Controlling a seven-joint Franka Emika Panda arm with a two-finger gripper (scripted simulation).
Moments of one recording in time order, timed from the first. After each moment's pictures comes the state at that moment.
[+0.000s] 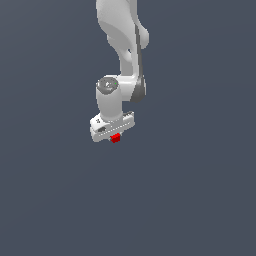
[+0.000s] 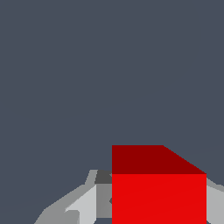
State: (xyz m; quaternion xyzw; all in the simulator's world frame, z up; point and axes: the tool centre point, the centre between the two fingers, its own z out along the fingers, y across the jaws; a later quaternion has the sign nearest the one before) arm -0.056 -0.064 0.089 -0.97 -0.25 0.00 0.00
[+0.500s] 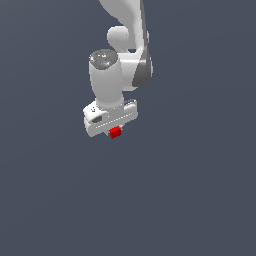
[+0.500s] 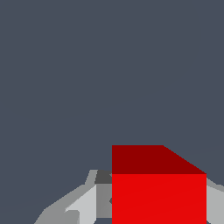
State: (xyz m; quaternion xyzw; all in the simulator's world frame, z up) arm -0.020 -0.057 0.183 -0.97 -0.25 0.00 0.00
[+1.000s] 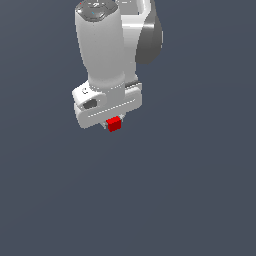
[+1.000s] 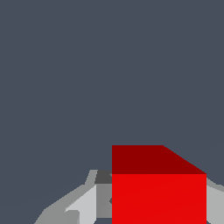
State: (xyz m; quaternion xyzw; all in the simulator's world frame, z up) arm 0.016 -0.051 0.276 -0.97 -0.25 0.00 0.00
